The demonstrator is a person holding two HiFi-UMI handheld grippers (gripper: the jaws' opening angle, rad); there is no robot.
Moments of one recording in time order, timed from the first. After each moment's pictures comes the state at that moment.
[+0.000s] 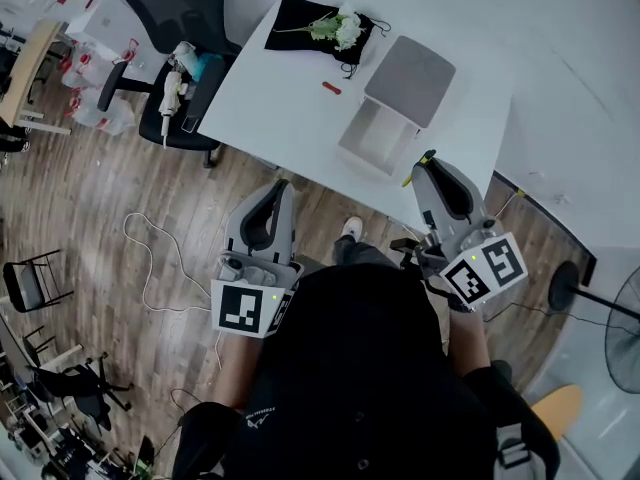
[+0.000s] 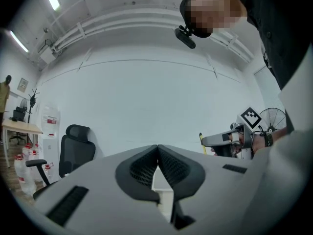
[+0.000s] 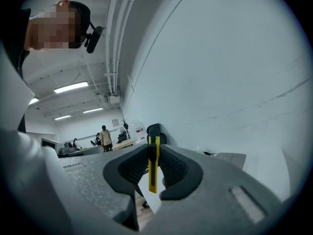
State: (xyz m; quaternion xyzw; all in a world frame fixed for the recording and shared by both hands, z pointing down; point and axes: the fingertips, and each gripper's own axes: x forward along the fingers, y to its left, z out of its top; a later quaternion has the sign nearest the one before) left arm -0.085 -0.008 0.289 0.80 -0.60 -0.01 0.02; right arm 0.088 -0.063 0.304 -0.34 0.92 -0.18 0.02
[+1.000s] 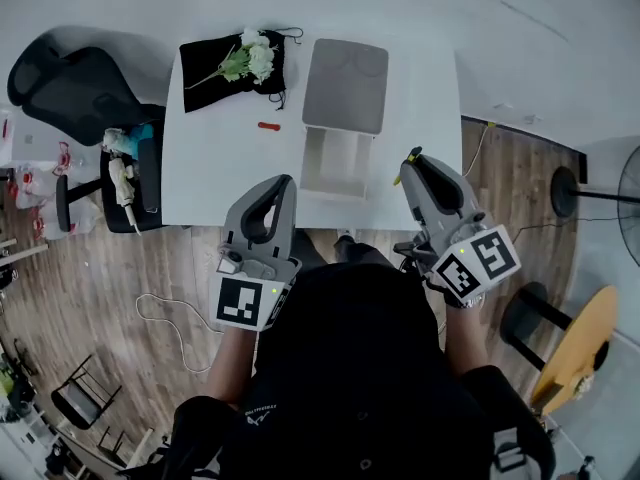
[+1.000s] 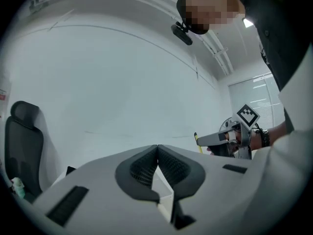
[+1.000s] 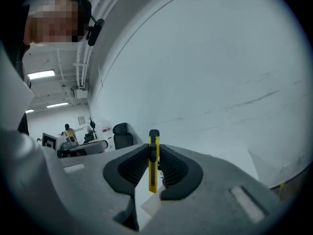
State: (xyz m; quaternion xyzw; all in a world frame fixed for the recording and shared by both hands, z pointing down) left arm -0.035 -0.161 0.319 0.91 -0.40 0.01 0.06; right arm 0.126 -0.144 0.333 -0.52 0.83 -0.20 0.00
